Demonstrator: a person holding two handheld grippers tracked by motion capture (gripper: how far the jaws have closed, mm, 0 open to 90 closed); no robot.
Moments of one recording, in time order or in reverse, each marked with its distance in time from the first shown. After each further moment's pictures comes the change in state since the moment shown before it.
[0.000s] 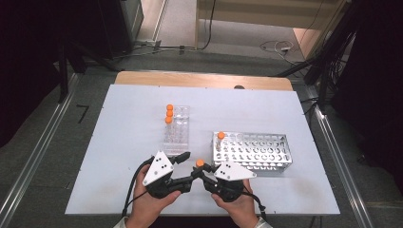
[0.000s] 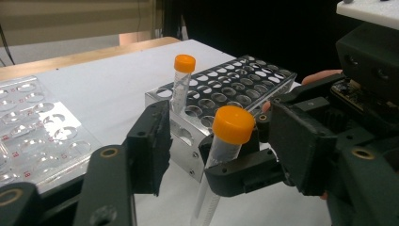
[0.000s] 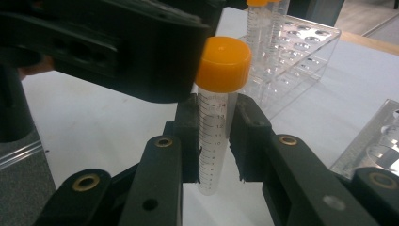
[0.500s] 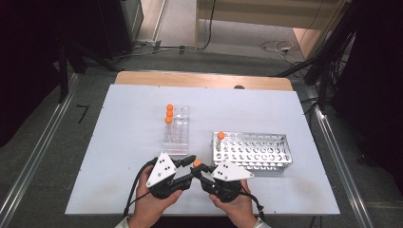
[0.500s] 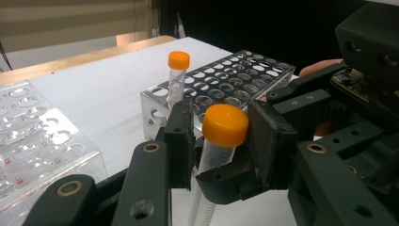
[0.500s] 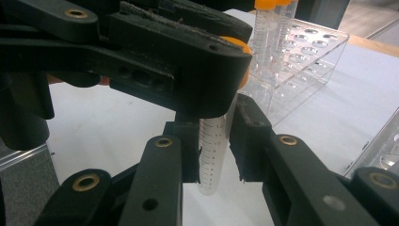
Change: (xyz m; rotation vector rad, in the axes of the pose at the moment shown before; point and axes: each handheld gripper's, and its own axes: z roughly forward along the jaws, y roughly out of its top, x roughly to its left) left arm -0.002 -0.002 0.004 0.007 -0.005 0.045; right arm 0.003 0.002 0.002 -0.004 0.010 -0.006
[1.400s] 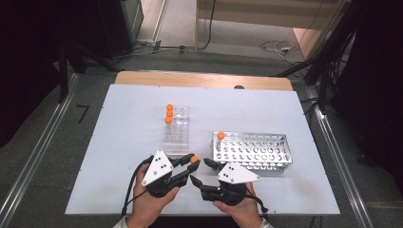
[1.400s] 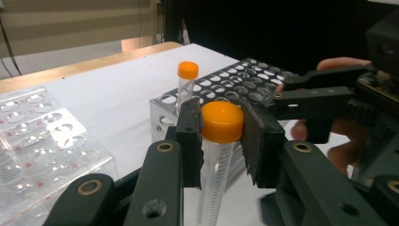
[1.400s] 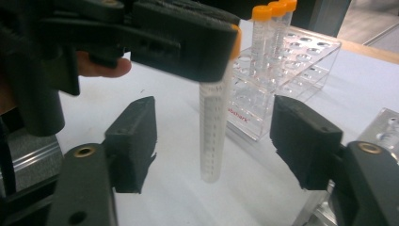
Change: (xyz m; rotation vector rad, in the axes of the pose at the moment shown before) left arm 0.008 0.008 -0.008 -0.027 0.021 -0.022; right arm 0.000 0.001 -0.018 -0.031 0.006 0.012
